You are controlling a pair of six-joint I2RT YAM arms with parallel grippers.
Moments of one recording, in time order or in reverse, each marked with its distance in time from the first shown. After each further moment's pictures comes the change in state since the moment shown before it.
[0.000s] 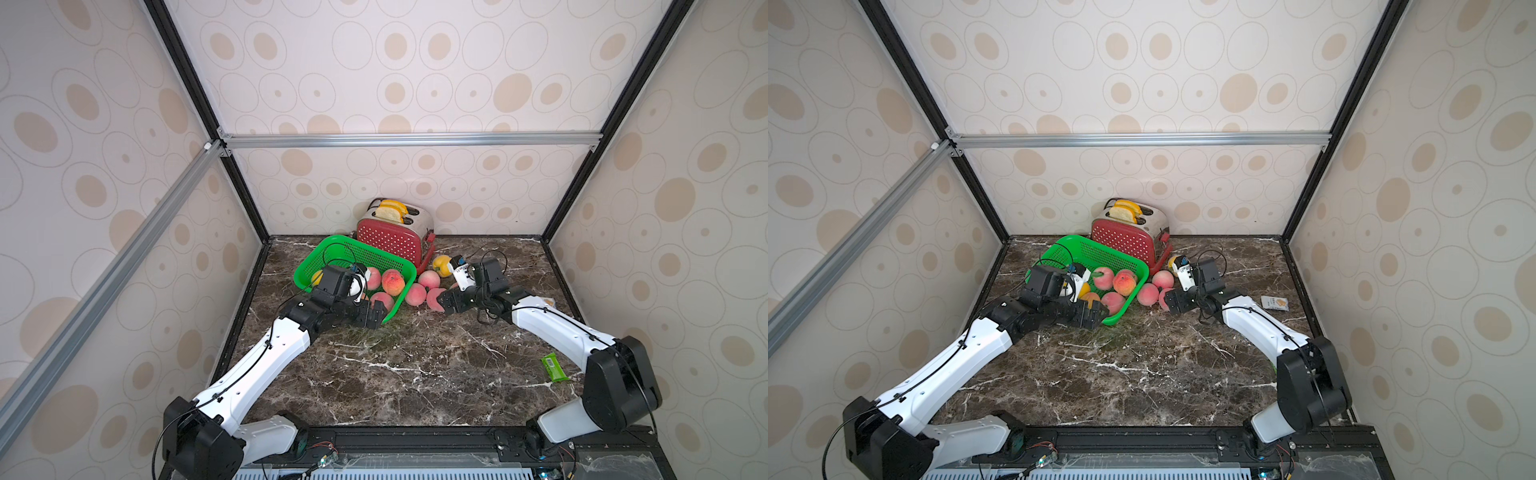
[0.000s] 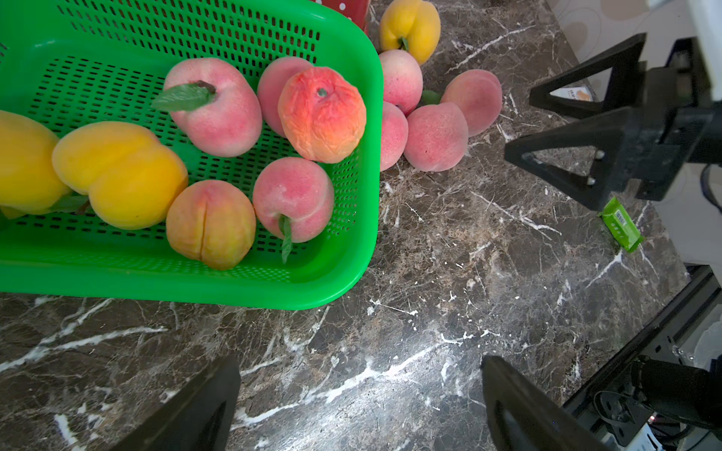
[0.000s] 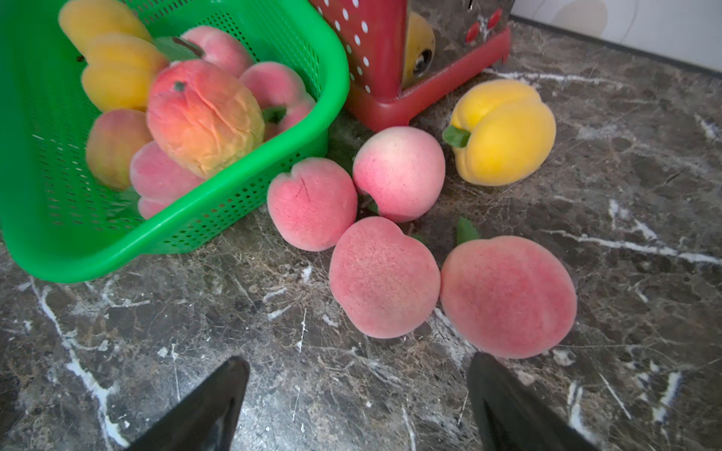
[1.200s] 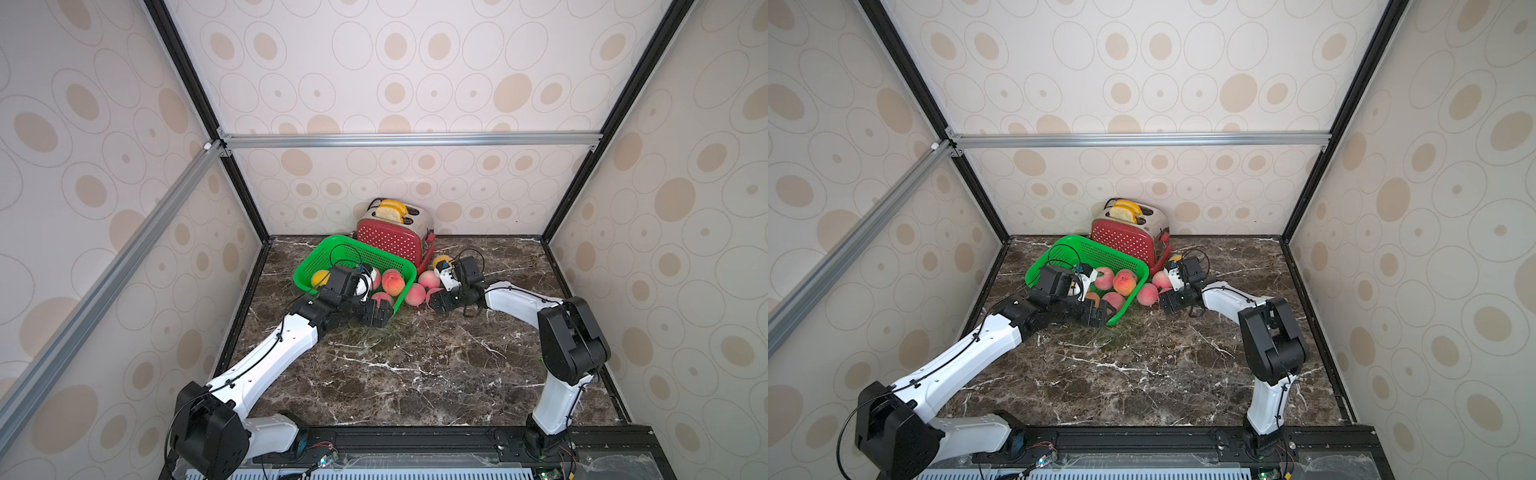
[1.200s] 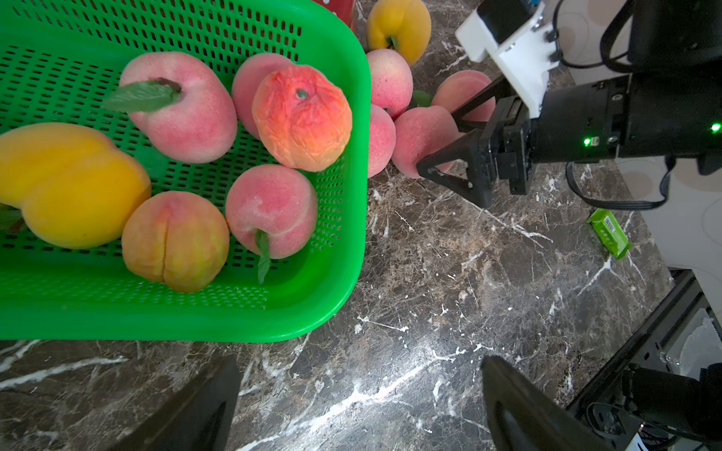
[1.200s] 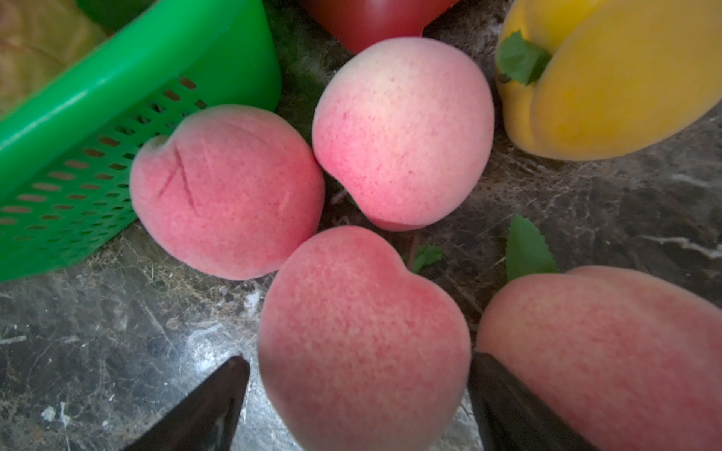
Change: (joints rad) left arm -0.007 0.051 -0.032 0.095 0.031 -0.028; right arm -0.004 0.314 0.154 -0.001 -0.007 -0.025
